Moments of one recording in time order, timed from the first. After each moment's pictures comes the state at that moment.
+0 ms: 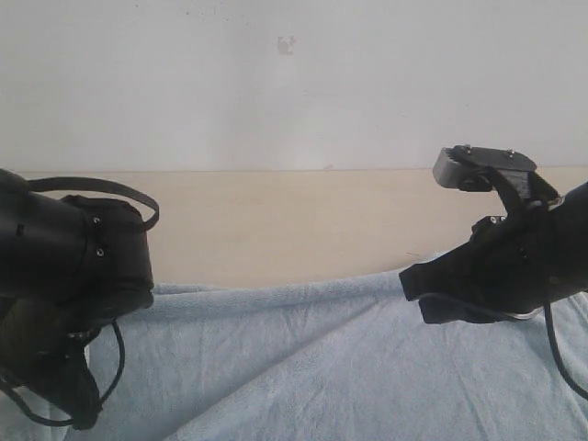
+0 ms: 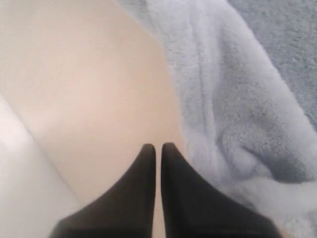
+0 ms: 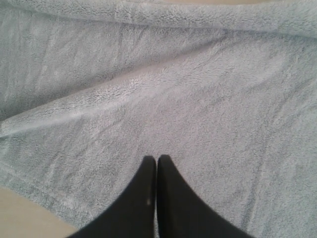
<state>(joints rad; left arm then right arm) -0.67 1.82 -0.92 0.71 1.20 -0.52 0.33 1.37 -0.78 0.57 0.61 -0.36</state>
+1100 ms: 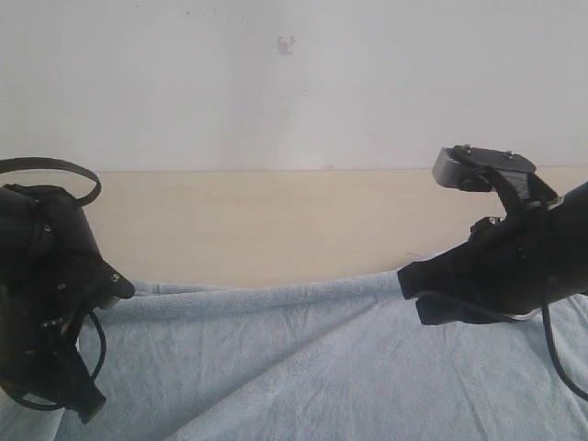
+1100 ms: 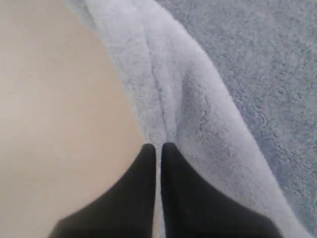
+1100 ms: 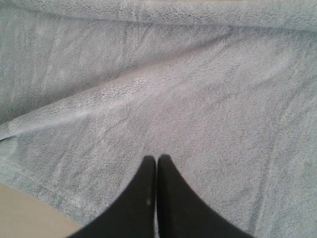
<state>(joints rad) -0.51 1.79 -0.87 0.59 0.97 -0.46 0.33 1.37 -0.78 0.59 0.62 -0.36</state>
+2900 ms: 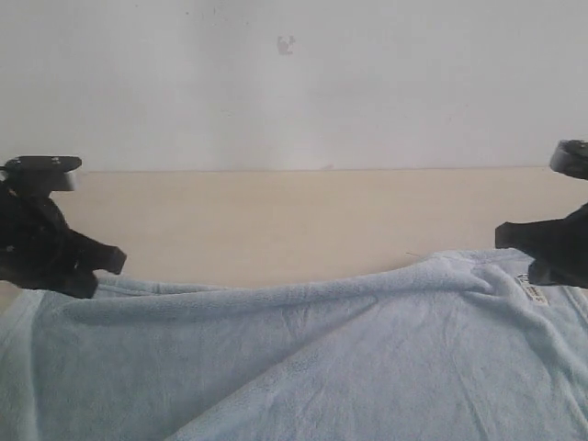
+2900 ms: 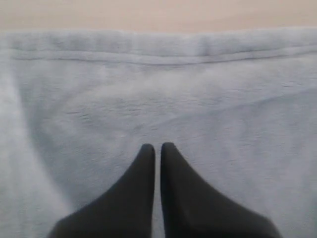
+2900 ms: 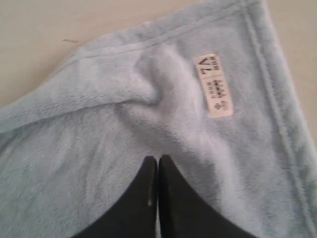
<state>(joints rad) -0.13 1.68 -0.97 -0.22 0.58 0.19 0.00 1.54 -0.80 0.39 0.37 -0.18</state>
